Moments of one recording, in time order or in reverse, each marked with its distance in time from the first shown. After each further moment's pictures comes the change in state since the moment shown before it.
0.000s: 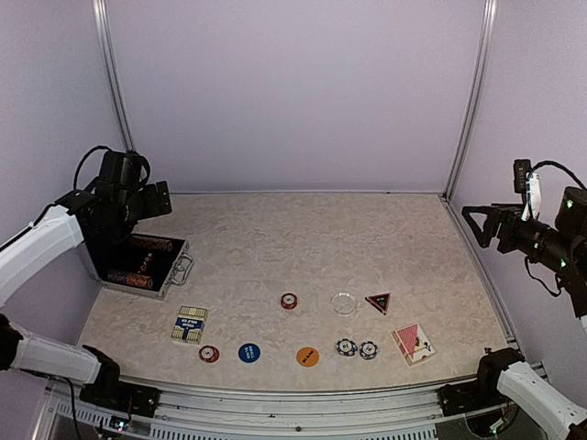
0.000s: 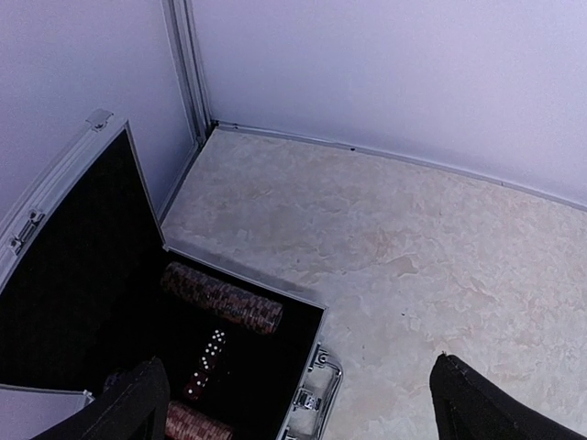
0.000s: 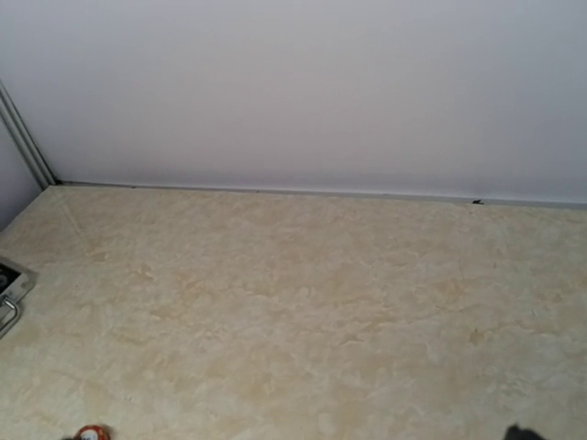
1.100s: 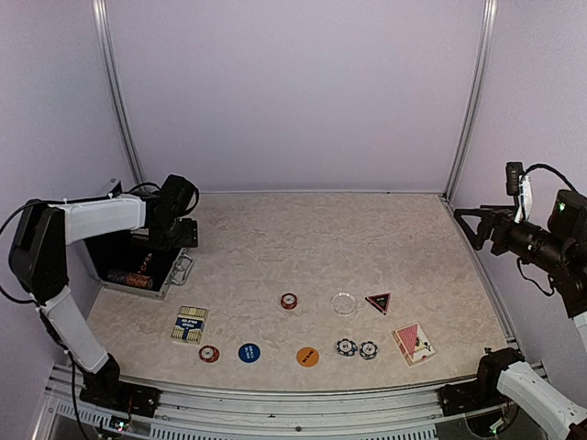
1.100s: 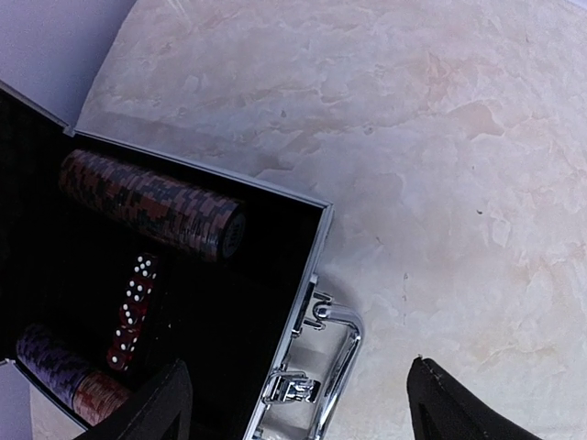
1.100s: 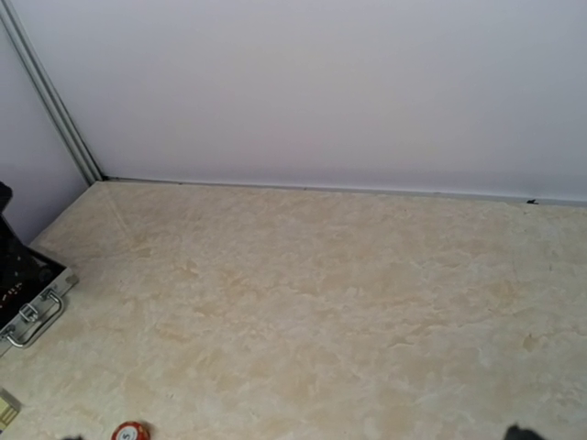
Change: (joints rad) left arm 0.013 0.488 0.095 -0.069 0.064 -0.067; right arm 0.000 0.002 -0.065 0.084 -0.093 0.034
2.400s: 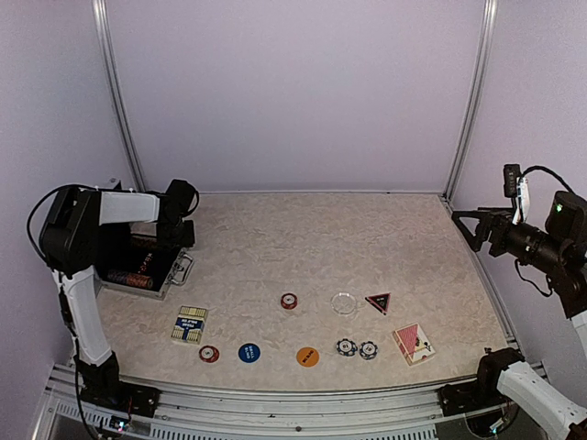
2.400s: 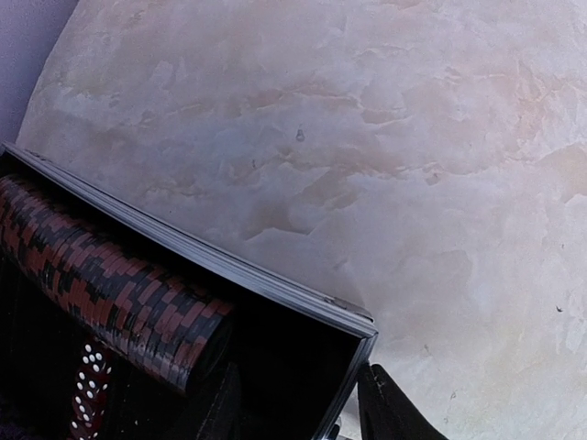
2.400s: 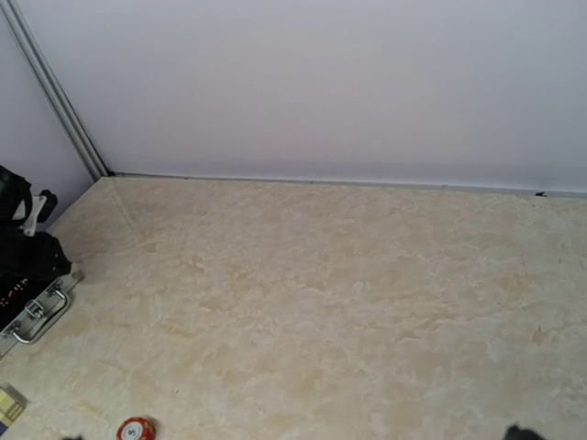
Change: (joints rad) left arm 0.116 0.292 0.151 0.060 0.071 0.006; right arm 0.000 0.002 -0.018 0.012 -0.014 0.008
